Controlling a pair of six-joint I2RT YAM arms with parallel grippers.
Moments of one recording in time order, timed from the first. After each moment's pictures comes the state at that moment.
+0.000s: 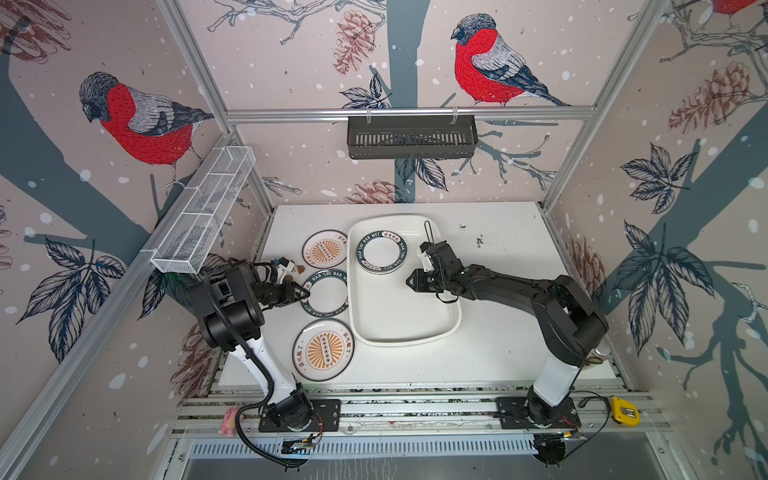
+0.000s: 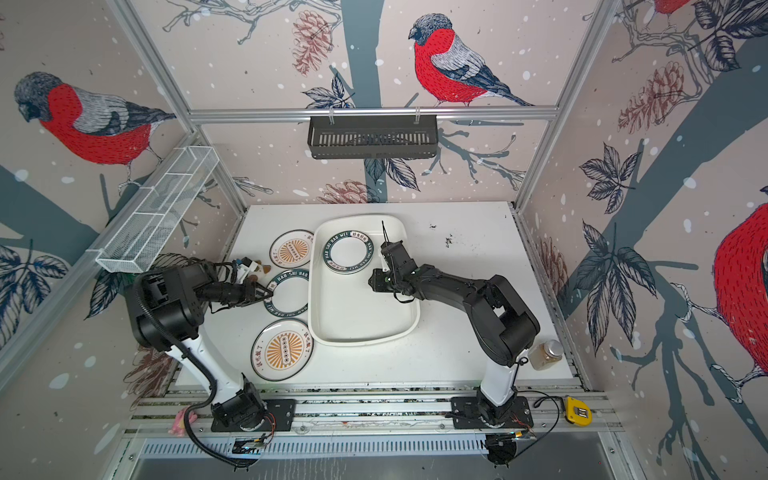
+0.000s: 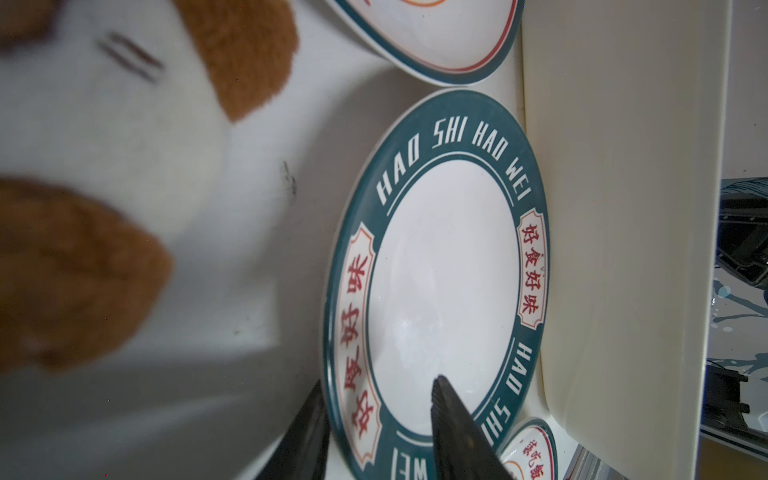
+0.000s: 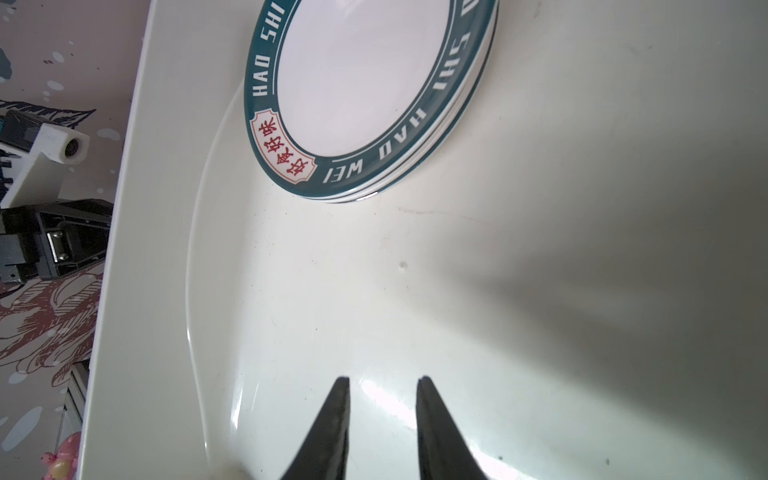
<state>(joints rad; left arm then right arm) 0.51 1.94 1.14 -0.83 0.82 0.55 0.68 1.79 1.09 -0.11 -0.25 0.59</state>
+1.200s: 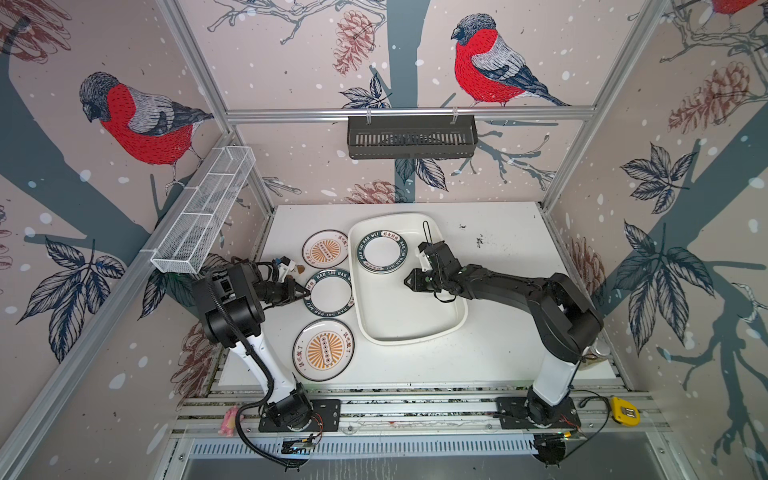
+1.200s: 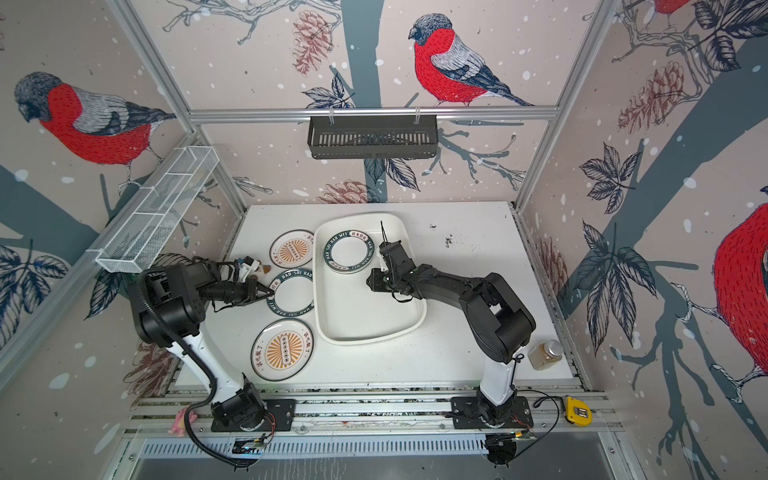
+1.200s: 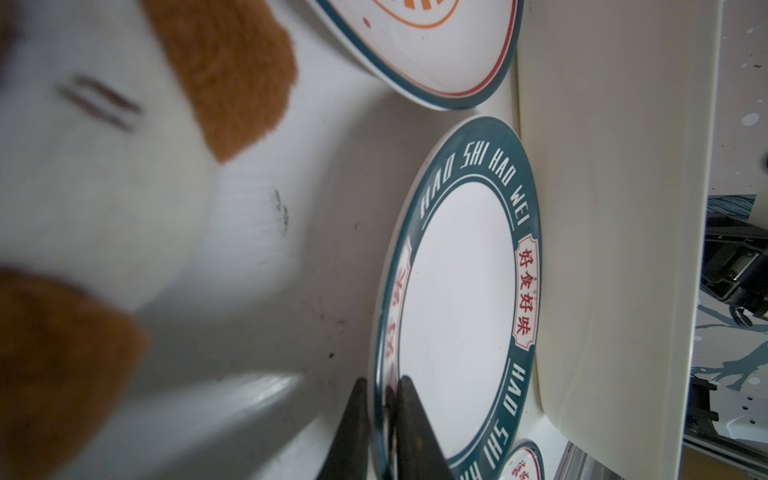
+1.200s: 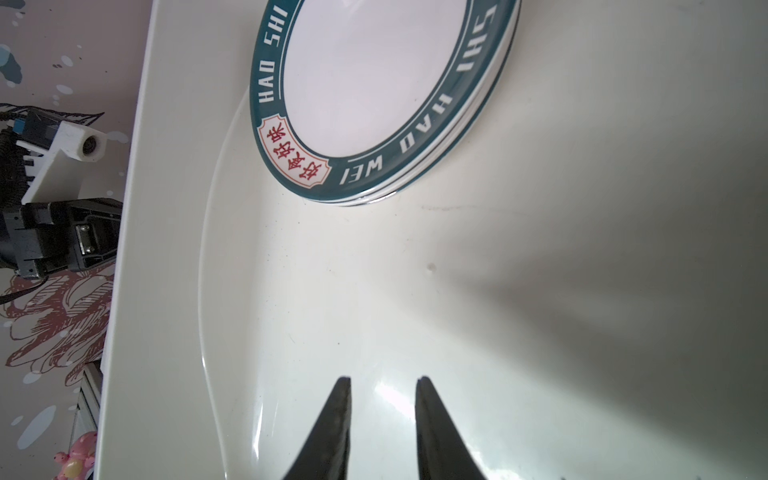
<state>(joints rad) 0.49 1.97 1.15 -0.80 0.86 0.49 0.69 1.82 1.10 -0.08 -0.27 0.60</state>
